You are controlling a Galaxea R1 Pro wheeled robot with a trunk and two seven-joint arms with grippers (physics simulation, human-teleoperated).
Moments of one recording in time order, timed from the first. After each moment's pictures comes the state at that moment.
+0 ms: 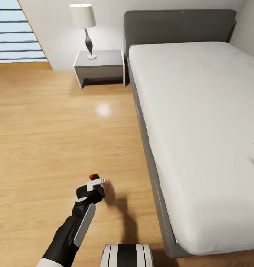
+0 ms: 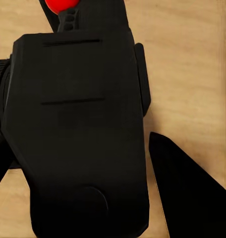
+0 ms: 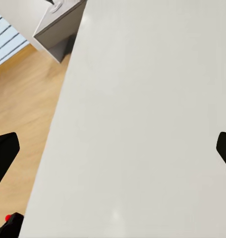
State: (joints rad) left arm -0.43 -0.12 -0.17 -1.24 0.36 0.52 0.44; right arm -0.58 -0.58 -0.79 -1.47 -0.32 1.02 1.11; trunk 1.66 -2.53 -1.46
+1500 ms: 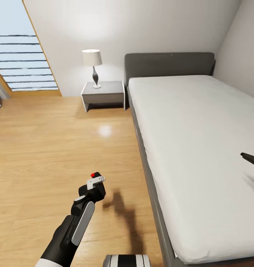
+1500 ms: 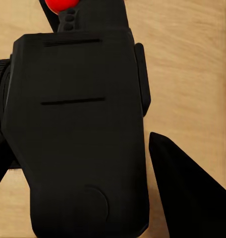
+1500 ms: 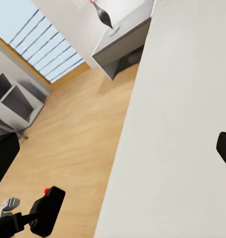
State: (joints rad) left arm -0.43 -0.11 -0.17 -1.28 0.43 0.53 0.43; right arm -0.51 -0.49 -0.79 -1.47 -0.27 1.01 1.27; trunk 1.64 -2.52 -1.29
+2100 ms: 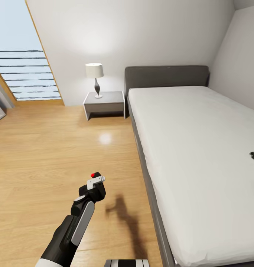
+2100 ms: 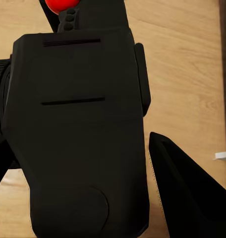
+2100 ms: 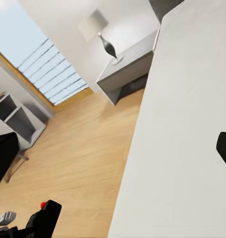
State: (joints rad) left arm -0.43 -0.11 -0.17 -1.28 0.44 0.53 0.43; right arm -0.50 -0.49 -0.86 -1.47 -0.28 1.01 1.27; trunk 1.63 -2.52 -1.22
